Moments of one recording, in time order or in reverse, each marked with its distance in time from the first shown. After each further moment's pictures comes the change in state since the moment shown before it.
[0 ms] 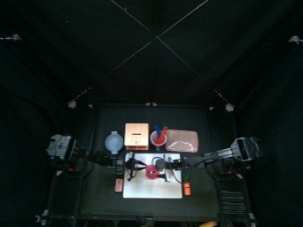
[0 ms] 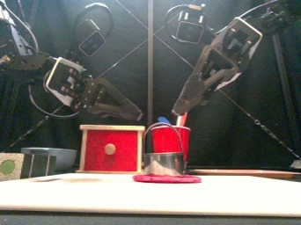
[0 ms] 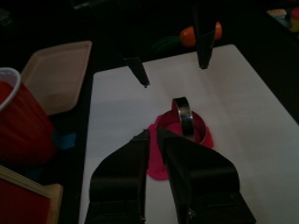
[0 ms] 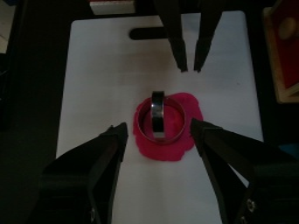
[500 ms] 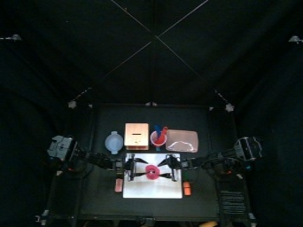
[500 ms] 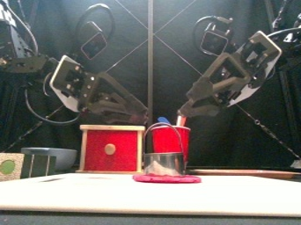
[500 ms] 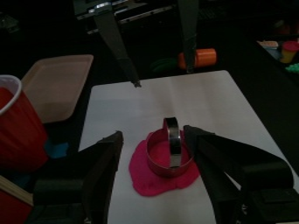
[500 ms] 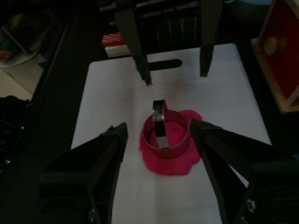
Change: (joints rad) left arm -0.041 0.117 -0.038 -0.081 -0.106 -0.054; right arm -0.002 0.046 0.196 0.084 -0.482 -0.005
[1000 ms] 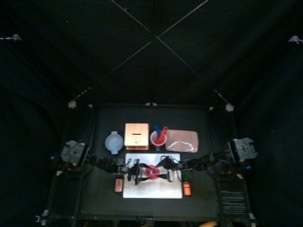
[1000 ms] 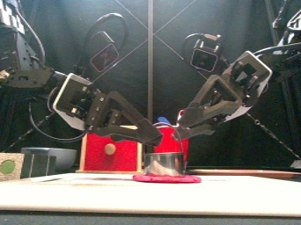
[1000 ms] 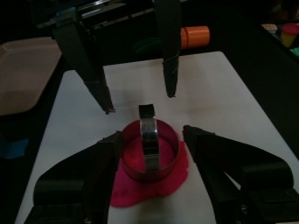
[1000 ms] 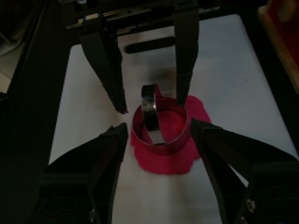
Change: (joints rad) left arm -0.043 0.120 -0.071 -0.011 -0.014 -0.008; right arm 0.012 0.117 -0.052 0.041 -0.008 0.003
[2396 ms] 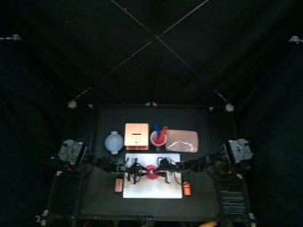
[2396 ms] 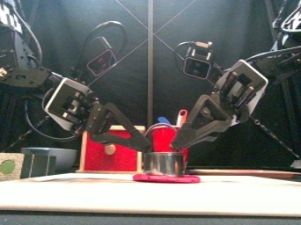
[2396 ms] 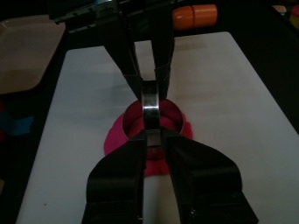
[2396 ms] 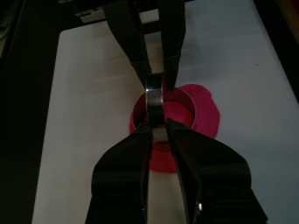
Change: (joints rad) left arm 0.009 -0.031 0.026 -0.020 0.074 0.008; right arm 0.032 0.061 -0.046 0.038 0.060 -0.009
